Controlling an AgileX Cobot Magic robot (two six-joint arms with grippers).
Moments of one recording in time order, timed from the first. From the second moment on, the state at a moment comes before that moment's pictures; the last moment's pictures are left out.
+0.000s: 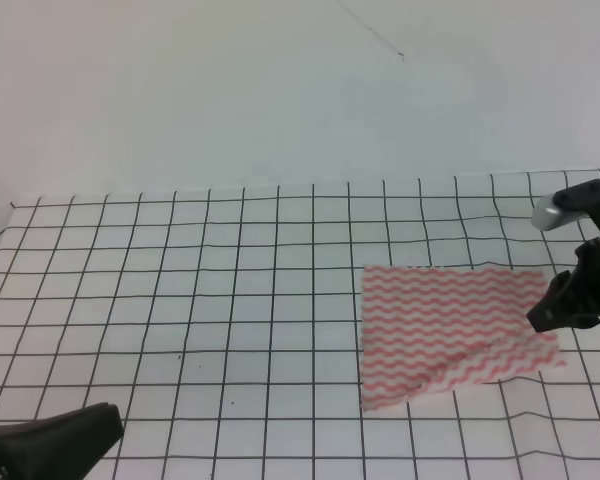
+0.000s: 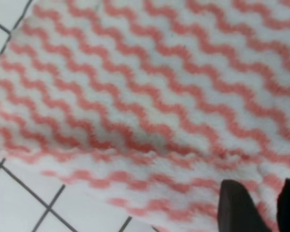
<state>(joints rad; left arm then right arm) -0.07 0.47 -0.41 -1.08 0.66 0.64 0.03 1.86 -1.09 0.68 0.70 -0.97</state>
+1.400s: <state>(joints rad) -0.07 0.48 -0.41 -1.09 0.66 0.63 0.05 1.92 -1.18 0.64 0.71 -0.96</state>
